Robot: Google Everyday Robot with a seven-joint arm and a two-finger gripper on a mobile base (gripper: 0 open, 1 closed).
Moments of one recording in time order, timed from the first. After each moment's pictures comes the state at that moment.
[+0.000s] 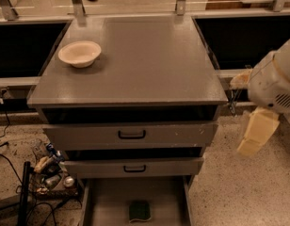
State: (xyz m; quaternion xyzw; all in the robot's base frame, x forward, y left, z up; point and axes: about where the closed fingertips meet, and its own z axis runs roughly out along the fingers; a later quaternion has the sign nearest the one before) arm 0.424 -0.199 0.904 -0.60 0.78 0.03 0.17
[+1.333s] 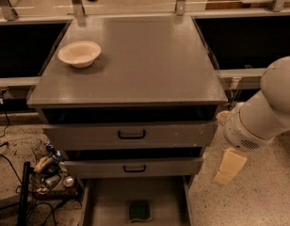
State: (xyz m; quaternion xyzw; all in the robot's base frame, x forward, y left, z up) arm 0.423 -0.192 0.784 -0.59 0.79 0.02 0.16
